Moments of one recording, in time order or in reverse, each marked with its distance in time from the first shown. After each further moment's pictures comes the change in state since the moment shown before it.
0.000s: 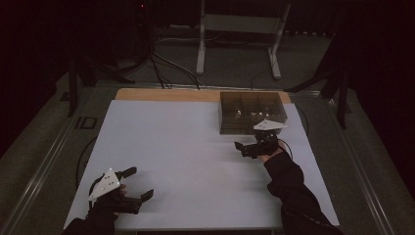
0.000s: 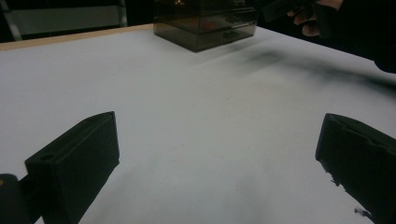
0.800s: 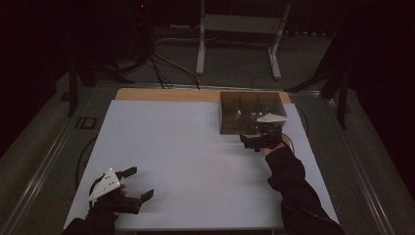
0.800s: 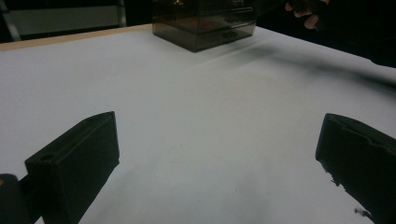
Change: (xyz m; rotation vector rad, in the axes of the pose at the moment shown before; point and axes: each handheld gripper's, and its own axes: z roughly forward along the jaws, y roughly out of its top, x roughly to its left) left arm 0.001 0.000 0.000 -0.003 0.001 -0.003; right arm -0.015 0.012 0.002 0.046 -0.135 0.063
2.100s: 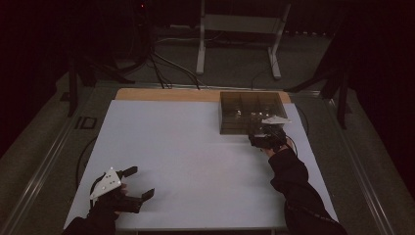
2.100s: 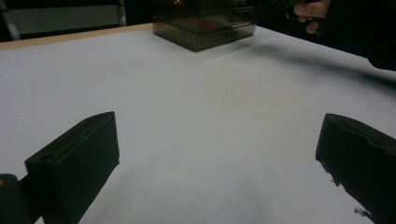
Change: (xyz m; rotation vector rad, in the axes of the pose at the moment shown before) left arm 0.000 0.001 0.003 0.004 -0.005 0.001; right arm -0.016 -0.014 0.005 0.033 -0.118 0.035
